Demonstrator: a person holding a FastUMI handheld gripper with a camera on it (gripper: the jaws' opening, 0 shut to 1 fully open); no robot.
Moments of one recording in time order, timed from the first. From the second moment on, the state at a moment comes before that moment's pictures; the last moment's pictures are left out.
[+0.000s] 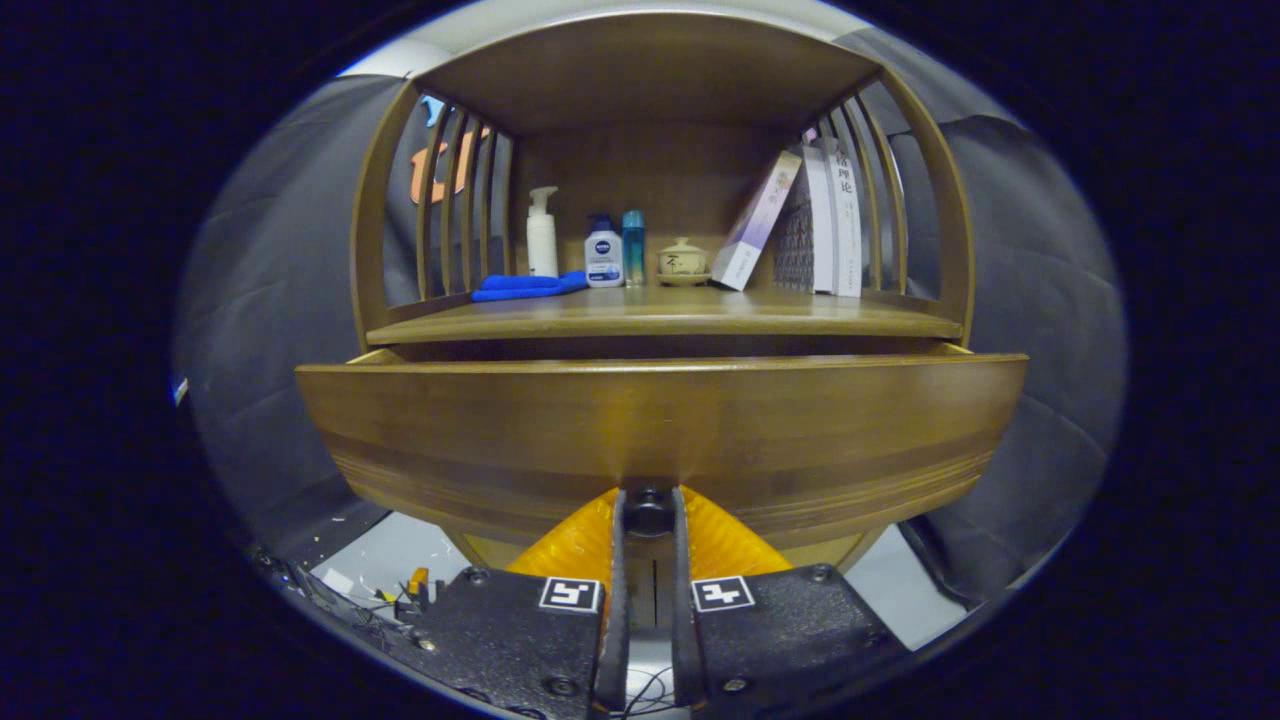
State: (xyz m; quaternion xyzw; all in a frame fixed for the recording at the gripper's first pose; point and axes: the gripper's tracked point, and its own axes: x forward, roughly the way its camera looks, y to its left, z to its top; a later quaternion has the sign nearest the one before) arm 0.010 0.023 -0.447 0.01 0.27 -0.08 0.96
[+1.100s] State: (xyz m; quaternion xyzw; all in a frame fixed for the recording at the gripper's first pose) arm -0.098 0.041 -0.438 -0.01 0.31 -0.03 0.95
